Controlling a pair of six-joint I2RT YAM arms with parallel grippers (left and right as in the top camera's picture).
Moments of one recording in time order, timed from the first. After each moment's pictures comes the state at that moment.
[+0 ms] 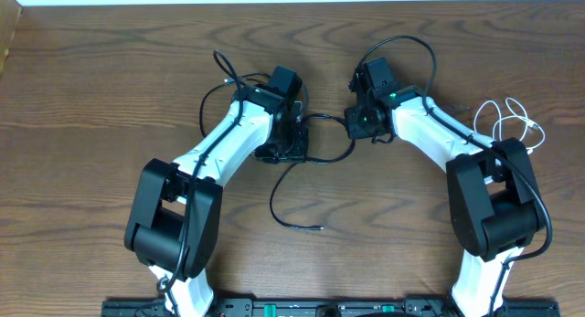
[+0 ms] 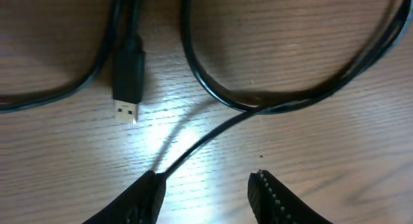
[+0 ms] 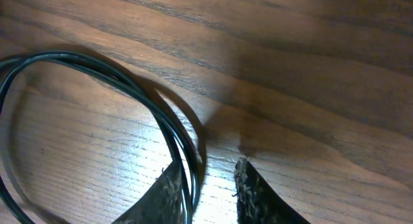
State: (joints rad) left arm -0.43 1.90 1.35 -0.91 0.23 -0.34; right arm 0.38 2.01 1.33 -0.53 -0.11 0.24
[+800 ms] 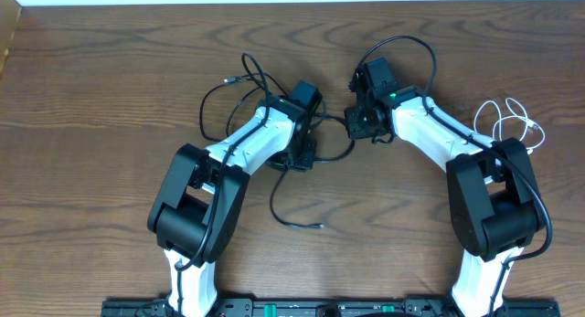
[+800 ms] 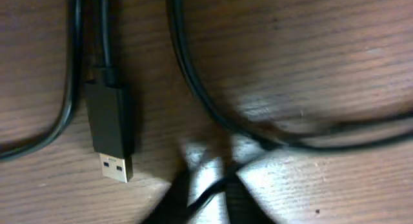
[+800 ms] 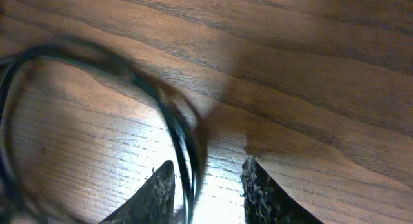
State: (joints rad) left arm -0.51 2.02 1.33 -0.84 0.07 -0.30; right arm 0.38 2.01 1.33 -0.53 -0.11 0.24
